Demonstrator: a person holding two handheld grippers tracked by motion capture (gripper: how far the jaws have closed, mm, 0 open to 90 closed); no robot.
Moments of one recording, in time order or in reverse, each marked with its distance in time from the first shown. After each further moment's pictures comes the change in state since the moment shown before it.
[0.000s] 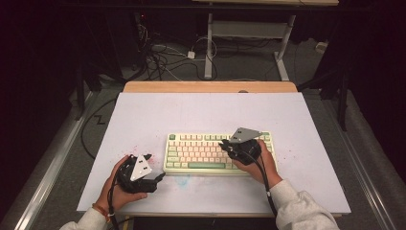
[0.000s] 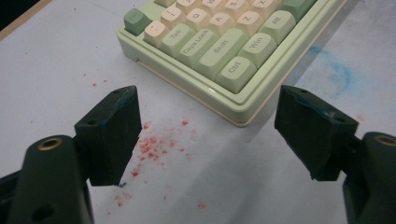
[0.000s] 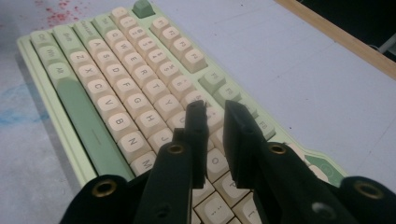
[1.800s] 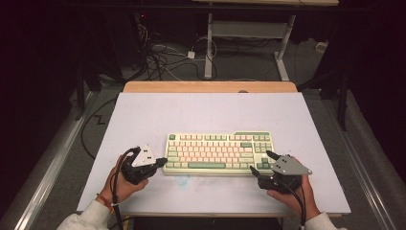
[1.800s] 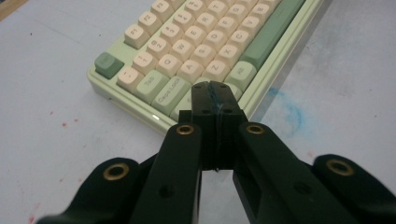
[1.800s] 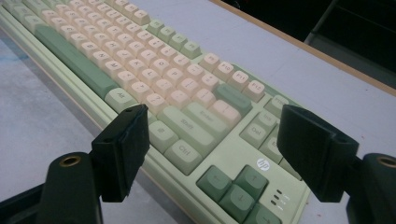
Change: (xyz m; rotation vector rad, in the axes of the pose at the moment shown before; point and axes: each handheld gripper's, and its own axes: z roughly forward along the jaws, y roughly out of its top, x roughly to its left) left arm 0.012 0.039 -0.002 0.004 -0.177 0.003; right arm 0.011 -0.084 -0.087 -0.099 -0.230 0.071
